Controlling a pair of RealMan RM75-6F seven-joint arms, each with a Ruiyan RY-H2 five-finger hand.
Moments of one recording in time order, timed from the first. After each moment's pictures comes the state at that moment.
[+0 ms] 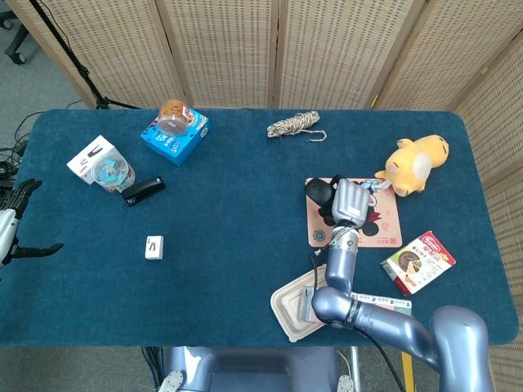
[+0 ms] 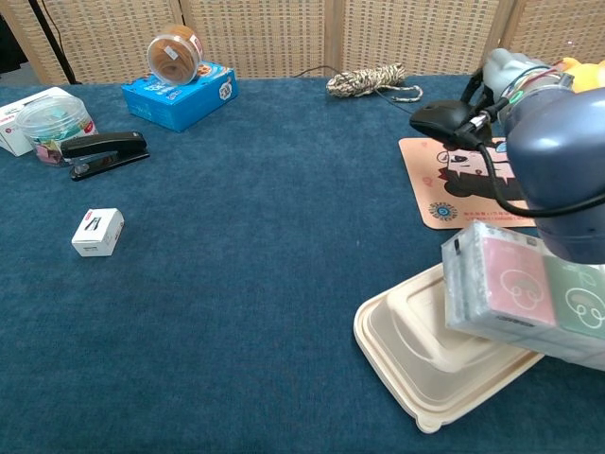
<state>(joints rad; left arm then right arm) -0.29 -0.90 -0.17 -1.72 1.24 1.11 -0.32 0.93 -1.87 0.52 -1.21 -0.40 1.38 -0.72</state>
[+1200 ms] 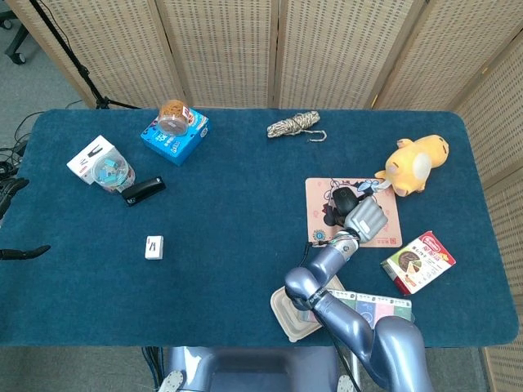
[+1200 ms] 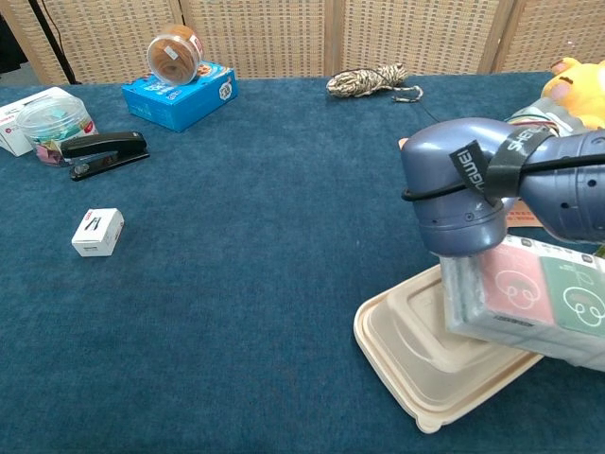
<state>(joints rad) -0.29 -0.82 -0.12 -1.62 1.41 1.11 -0.69 1.08 -2.21 0.87 -0.64 -0.34 1.44 -0.65</state>
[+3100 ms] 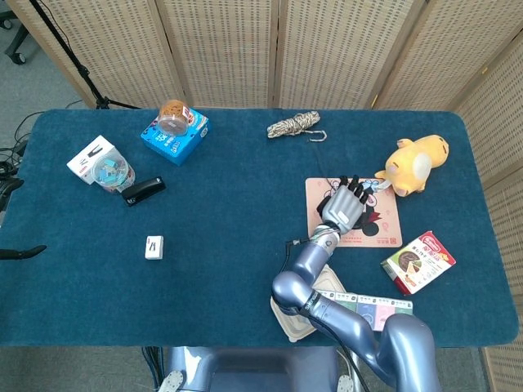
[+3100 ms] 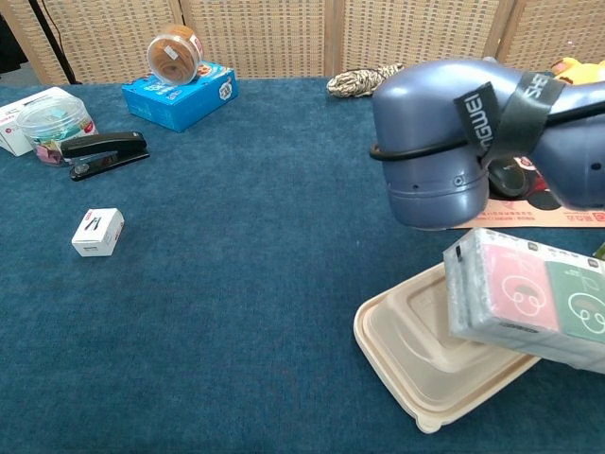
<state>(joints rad) -0.29 -0.81 -0.11 -1.61 1.39 1.10 -0.70 1.06 -2.15 0.90 -0.98 -0.42 1.50 -0.77</state>
